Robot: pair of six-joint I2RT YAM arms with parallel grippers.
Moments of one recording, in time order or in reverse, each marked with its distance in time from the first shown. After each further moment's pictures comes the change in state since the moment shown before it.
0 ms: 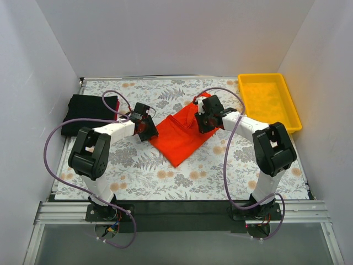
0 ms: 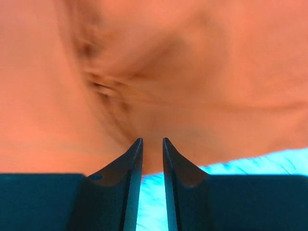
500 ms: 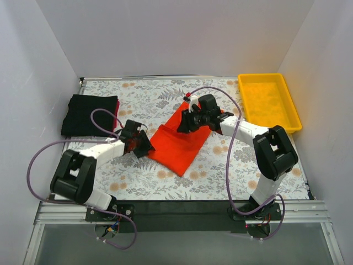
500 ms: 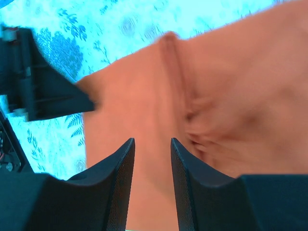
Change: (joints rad) left arm -0.001 -0.271 -0.322 0.066 0.082 -0.116; right arm 0.068 -0.049 -0.040 0.302 -0.415 0.212
